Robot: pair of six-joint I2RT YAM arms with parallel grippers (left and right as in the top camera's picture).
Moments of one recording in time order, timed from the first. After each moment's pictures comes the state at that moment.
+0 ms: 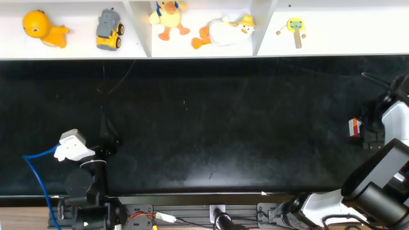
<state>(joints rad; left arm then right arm) 0.11 0.01 0.04 -0.13 -0.14 -0.31 -0.64 1.73 1.10 -0.77 0.21 0.91</state>
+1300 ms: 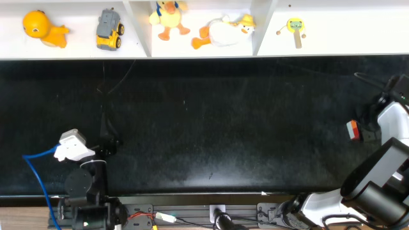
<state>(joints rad) 0.11 0.01 0.04 -0.13 -0.14 -0.31 -0.62 1.73 1.08 -0.74 0.21 0.78</state>
